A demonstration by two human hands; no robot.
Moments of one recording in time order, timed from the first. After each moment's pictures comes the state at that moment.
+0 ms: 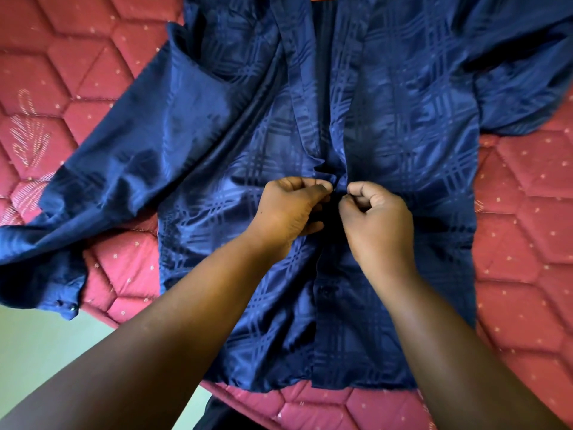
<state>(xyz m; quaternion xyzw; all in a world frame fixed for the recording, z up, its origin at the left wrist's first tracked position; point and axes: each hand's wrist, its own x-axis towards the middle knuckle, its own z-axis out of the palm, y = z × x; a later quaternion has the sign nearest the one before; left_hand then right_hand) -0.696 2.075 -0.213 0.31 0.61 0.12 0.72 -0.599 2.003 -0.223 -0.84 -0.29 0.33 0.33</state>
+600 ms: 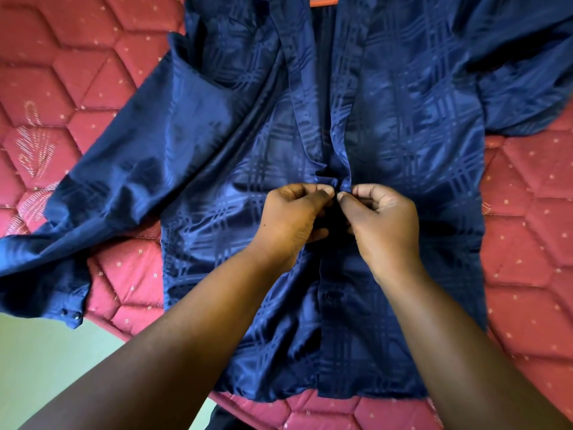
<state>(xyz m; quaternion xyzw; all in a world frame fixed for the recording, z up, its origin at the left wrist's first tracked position) -0.696 2.069 -0.211 0.31 0.60 0.15 0.72 -0.598 2.011 -0.227 -0.80 -0.18 0.40 0.42</state>
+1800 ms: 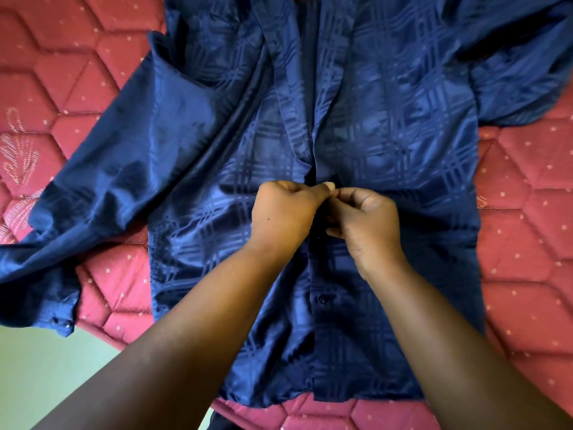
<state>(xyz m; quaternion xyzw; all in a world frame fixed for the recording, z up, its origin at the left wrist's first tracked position) -0.684 2.073 -0.212 0.41 0.66 0.12 0.62 -0.596 2.010 -0.239 -0.72 -0.11 0.51 0.46</state>
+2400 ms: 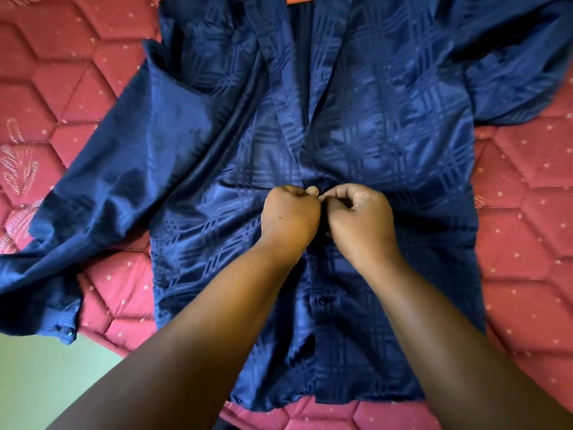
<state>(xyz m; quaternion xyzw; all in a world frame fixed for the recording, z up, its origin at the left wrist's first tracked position) -0.674 2.076 -0.237 0.43 0.69 0.06 0.58 -0.595 2.020 -0.231 -0.79 -0.21 0.45 0.37</state>
